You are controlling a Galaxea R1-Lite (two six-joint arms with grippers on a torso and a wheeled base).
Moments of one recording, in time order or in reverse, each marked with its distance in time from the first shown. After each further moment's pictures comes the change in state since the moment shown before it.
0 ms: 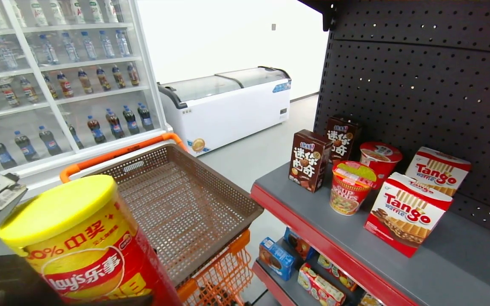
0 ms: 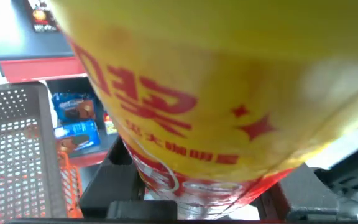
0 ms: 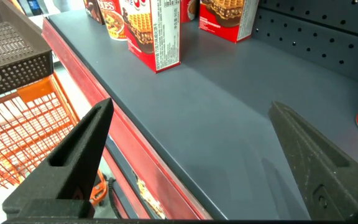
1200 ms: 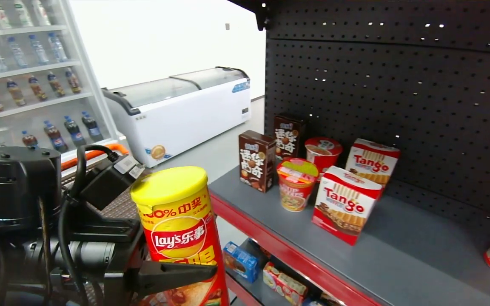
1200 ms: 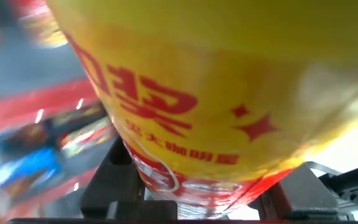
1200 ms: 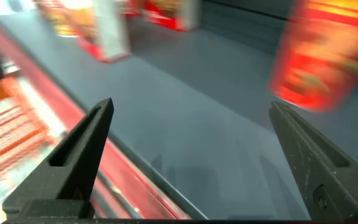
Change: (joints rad) left arm -0.126 0.299 -0.165 0.005 0.000 0.030; right arm 0.000 0.000 0.000 0.000 0.000 0.000
